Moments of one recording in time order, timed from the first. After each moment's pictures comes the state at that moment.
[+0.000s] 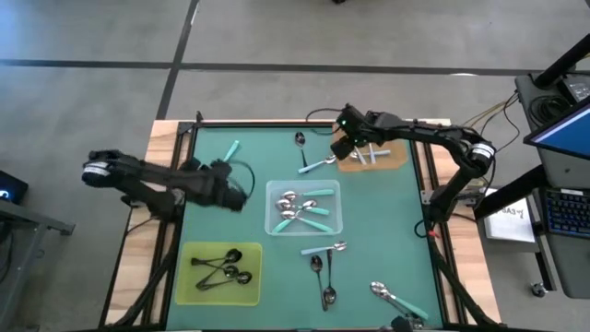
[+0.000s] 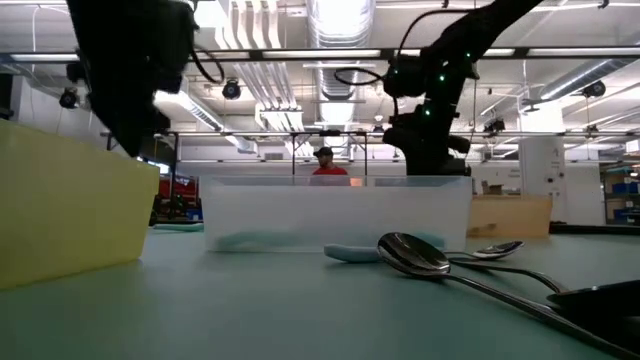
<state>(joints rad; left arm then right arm) -0.04 1.35 0.89 -1.34 -0.72 -1.05 -0.58 1.64 1.17 -0.64 0.20 0.28</state>
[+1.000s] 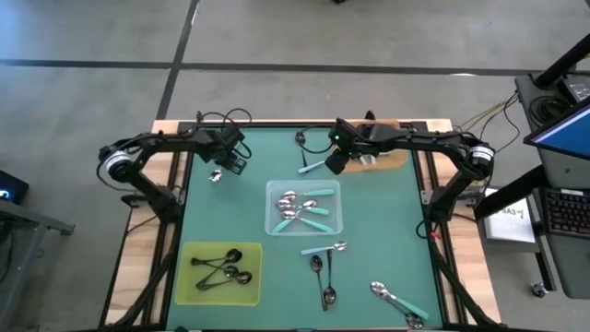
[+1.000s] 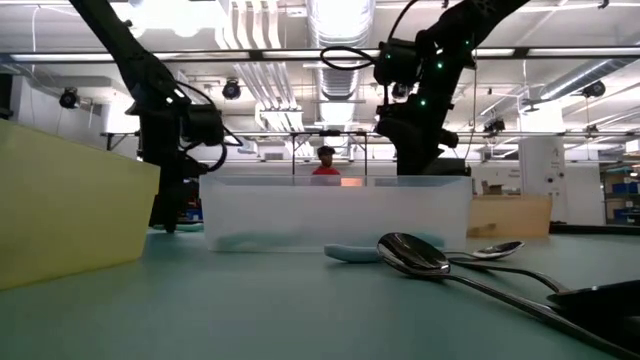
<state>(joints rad) 0.76 1.60 0.72 -0.49 -0.27 -0.25 -0.44 1.63 1.17 -0.65 0.21 0.24</state>
